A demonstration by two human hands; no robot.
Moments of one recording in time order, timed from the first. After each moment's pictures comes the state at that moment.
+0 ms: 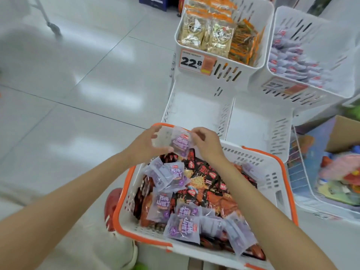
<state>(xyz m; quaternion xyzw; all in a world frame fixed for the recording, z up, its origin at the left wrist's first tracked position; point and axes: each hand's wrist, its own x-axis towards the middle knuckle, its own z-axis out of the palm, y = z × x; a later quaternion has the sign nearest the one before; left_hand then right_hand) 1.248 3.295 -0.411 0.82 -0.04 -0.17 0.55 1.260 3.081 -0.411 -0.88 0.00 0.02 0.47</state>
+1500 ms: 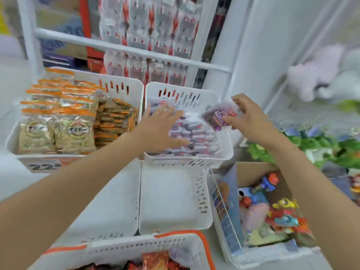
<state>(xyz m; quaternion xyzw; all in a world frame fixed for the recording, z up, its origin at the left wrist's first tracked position) 1.484 2.972 -0.224 0.90 -0.40 0.08 0.11 1.371 2.741 -0.147 -0.92 0.05 -0.19 0.33</state>
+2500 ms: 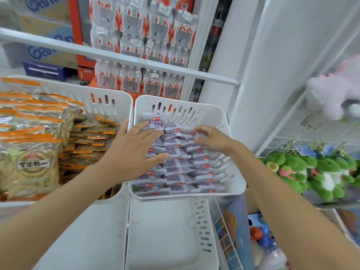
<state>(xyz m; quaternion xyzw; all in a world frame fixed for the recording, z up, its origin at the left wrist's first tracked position) 1.530 2.982 -0.250 0.92 -0.37 0.09 0.09 1.517 2.707 -0.235 -0.94 0.07 0.03 0.34</state>
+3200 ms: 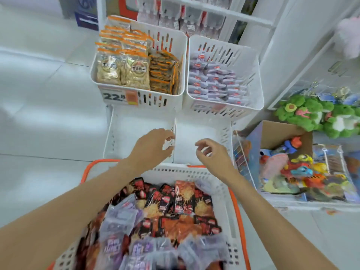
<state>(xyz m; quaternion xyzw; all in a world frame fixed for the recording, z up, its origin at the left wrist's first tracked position) 1.316 3.115 -0.340 0.91 -0.27 0.01 0.30 1.246 2.901 -0.331 -0.91 0.05 -0.04 0.41</state>
